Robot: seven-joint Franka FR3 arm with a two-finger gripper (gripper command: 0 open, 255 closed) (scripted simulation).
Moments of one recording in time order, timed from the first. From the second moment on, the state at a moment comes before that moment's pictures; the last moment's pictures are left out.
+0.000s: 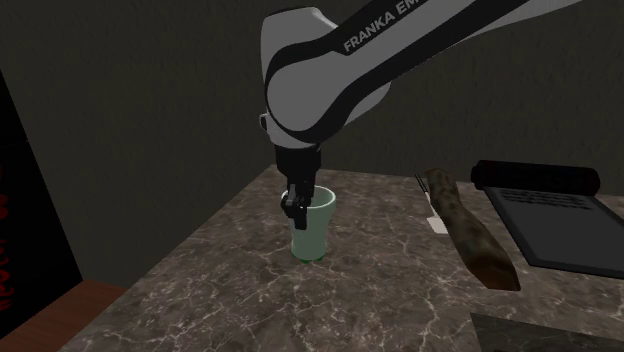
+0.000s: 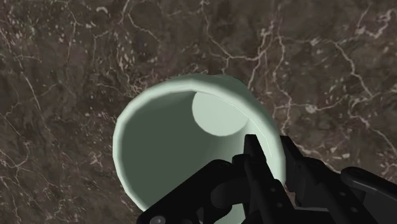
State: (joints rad) arm -0.09 0.36 -0.24 -1.76 -0.05 2.17 -0.33
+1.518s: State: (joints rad) arm -0.08 0.29 -0.25 -1.61 -0.06 1.94 -0.34
